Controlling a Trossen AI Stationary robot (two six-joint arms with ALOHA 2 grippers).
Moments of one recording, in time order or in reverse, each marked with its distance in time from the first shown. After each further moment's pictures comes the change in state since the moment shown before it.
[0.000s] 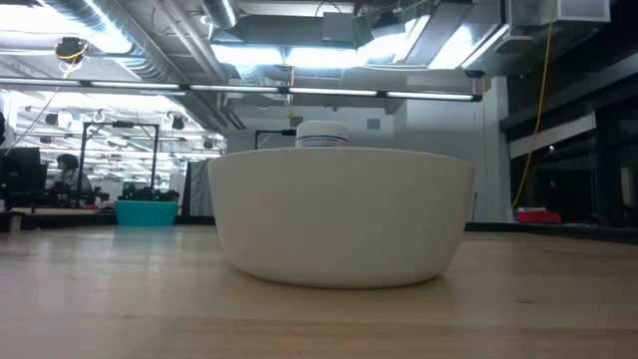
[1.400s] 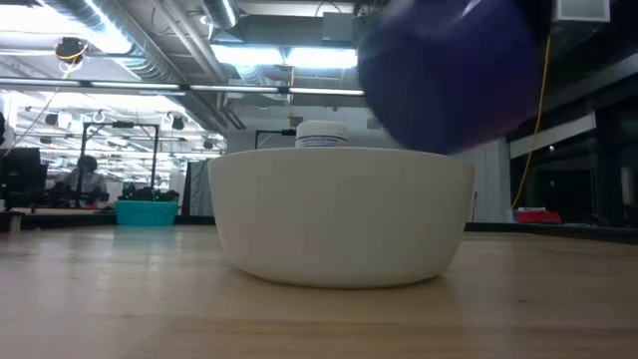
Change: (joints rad) left arm 0.000 0.050 0.000 0.011 -0.081 -0.026; right arm -0.578 0.026 0.251 0.177 0.239 -1.118
